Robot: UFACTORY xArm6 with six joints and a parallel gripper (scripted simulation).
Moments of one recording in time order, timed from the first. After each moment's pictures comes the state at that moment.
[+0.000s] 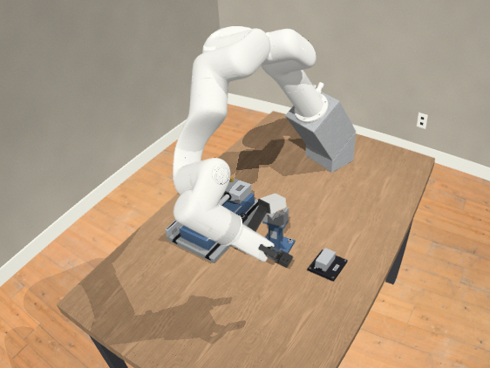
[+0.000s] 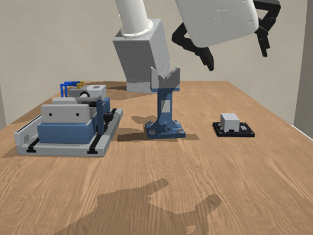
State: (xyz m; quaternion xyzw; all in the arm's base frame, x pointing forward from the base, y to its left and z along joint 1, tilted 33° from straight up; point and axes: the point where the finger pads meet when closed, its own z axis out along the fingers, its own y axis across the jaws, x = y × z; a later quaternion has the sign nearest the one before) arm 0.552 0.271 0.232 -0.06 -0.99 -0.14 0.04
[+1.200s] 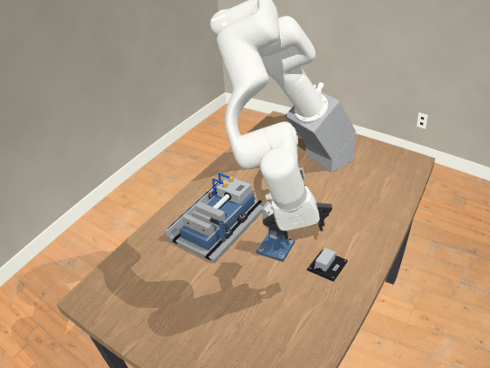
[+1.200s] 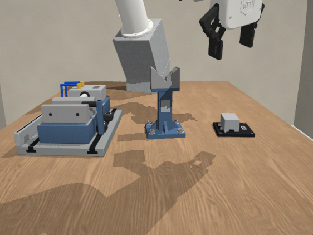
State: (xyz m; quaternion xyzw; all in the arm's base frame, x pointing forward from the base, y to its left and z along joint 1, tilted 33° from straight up) arm 0.459 0.278 0.182 0.31 -0.94 0.09 -0.06
